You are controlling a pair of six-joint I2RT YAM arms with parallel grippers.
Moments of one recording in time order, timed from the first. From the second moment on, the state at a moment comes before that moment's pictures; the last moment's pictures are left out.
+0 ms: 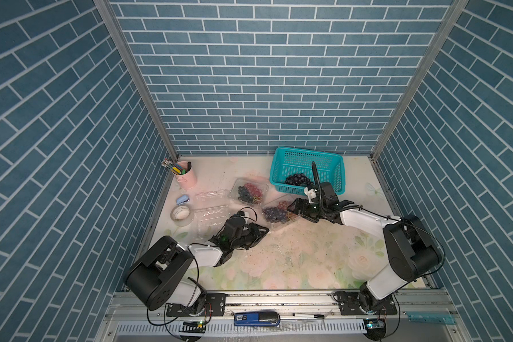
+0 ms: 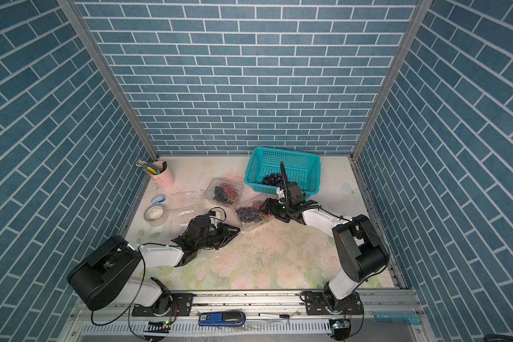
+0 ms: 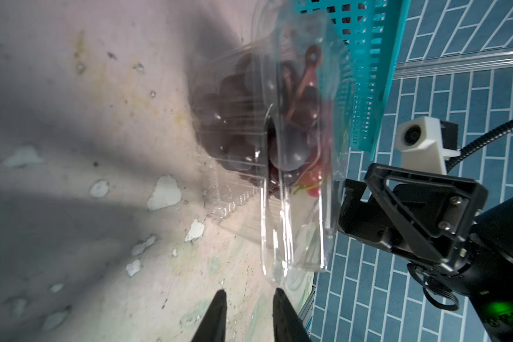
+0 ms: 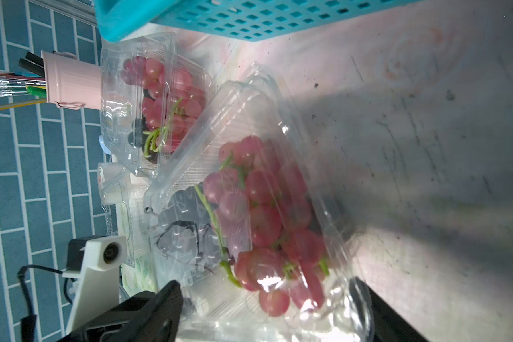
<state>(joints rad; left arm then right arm) -0.62 1.43 0.33 0.56 0.35 -1.28 0.52 1.62 0.90 -0.14 -0.44 0.73</state>
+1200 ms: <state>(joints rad) -0.63 1.30 0.28 0.50 0.30 -1.27 0.56 1.62 0.95 -0.20 -0.37 0.73</state>
